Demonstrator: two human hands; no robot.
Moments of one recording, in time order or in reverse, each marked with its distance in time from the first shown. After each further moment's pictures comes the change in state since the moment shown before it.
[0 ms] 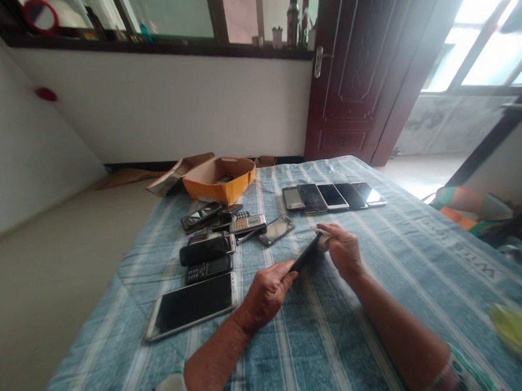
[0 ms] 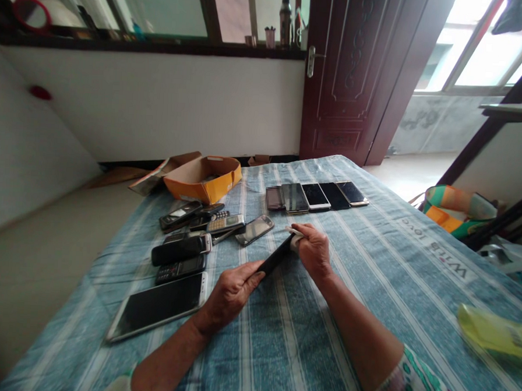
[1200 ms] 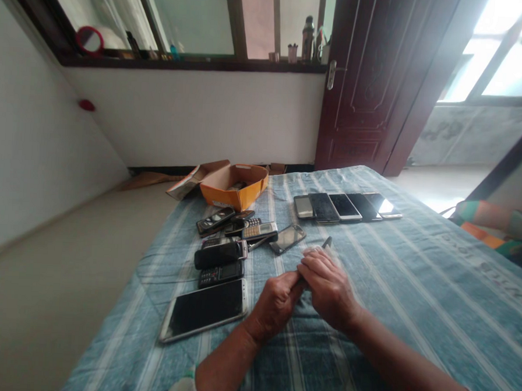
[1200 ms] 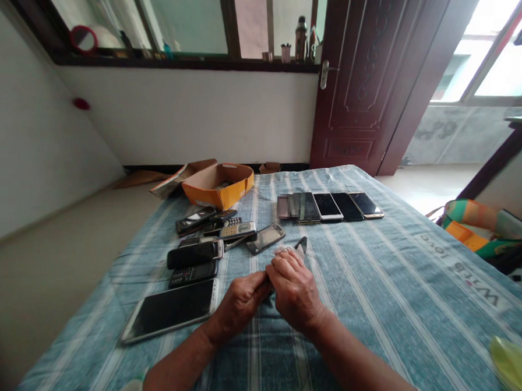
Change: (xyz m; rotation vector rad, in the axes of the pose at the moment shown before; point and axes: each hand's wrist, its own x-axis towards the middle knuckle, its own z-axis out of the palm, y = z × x) left_hand -0.003 -0.001 0.002 -0.039 0.021 -0.071; right_hand -0.043 -0.039 0.024 -0.374 -0.249 -0.826
